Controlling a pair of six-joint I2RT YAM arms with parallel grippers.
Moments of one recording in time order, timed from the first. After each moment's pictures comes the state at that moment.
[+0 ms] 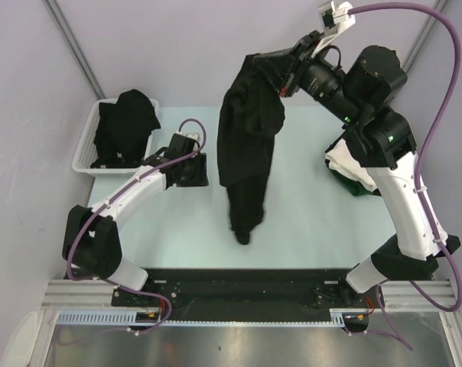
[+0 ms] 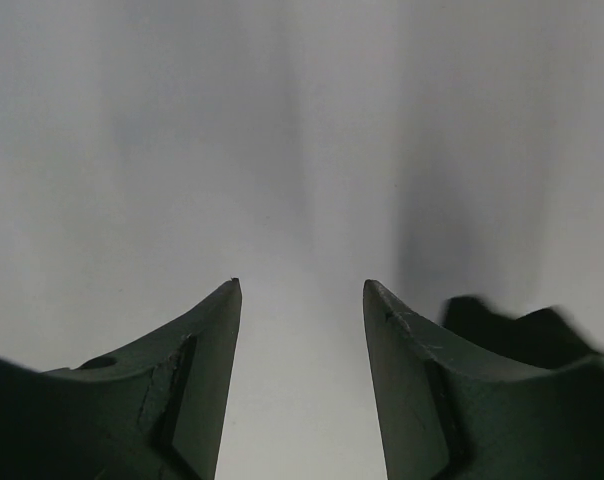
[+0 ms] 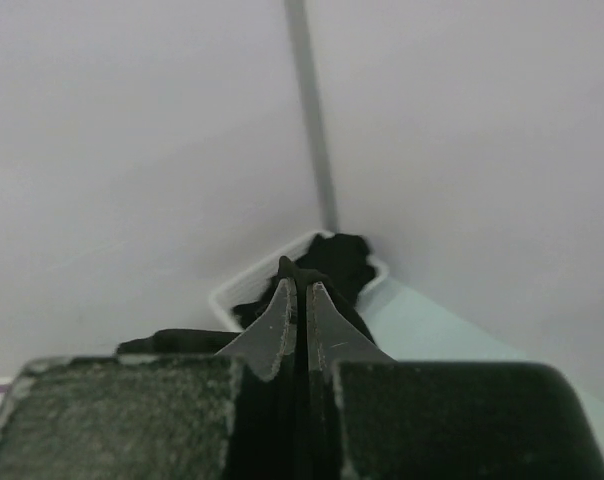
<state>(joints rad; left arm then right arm) -0.42 1.49 1.13 -0.57 -0.02 -0.38 0.68 1.53 2.27 -0.45 -0.18 0.23</state>
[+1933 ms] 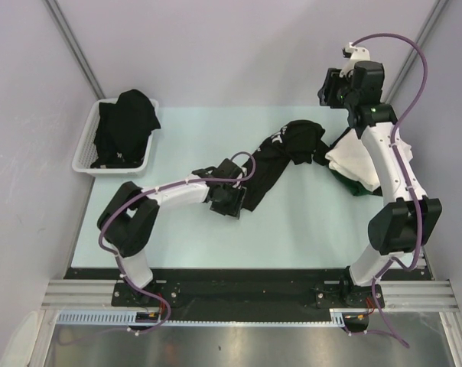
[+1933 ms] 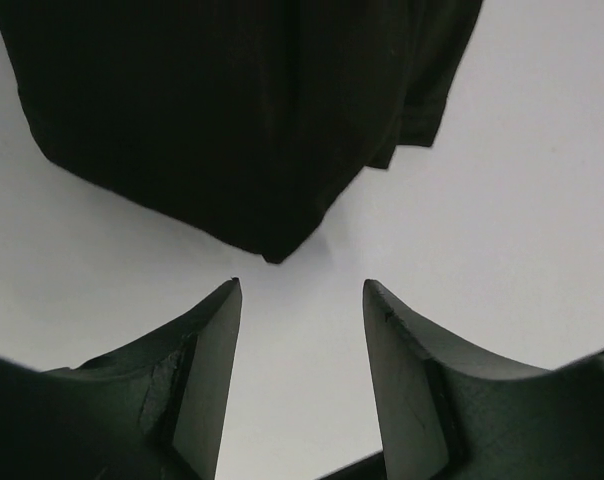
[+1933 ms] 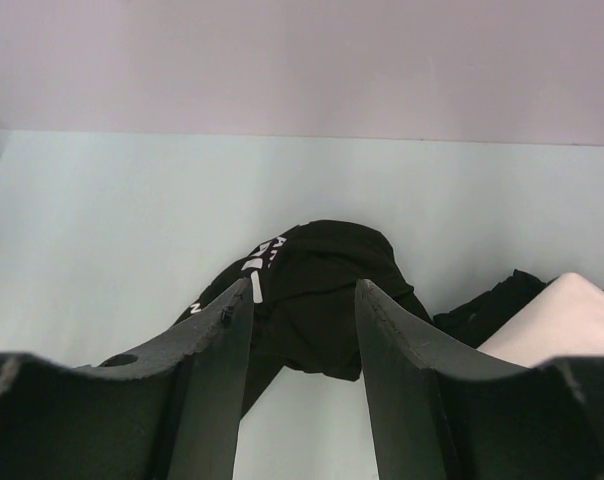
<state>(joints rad) -0.72 1.75 1.13 -0.54 0.08 -0.37 0.10 1.69 1.79 -0.41 -0.08 0.11</state>
